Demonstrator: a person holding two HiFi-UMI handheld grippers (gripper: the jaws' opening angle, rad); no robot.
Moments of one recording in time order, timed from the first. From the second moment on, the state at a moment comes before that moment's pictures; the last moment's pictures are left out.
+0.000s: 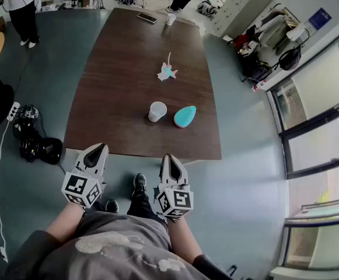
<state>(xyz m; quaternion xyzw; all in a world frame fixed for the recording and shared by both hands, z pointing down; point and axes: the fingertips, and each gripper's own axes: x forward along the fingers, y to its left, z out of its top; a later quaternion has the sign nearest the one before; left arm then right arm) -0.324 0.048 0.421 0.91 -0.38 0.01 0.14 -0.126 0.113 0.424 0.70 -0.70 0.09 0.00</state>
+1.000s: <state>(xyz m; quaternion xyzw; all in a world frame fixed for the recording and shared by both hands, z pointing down) -0.199 -0.065 0.460 0.90 -0.42 0.05 0.13 -0.061 -0.037 0.500 0.59 -0.79 0.15 0.07</state>
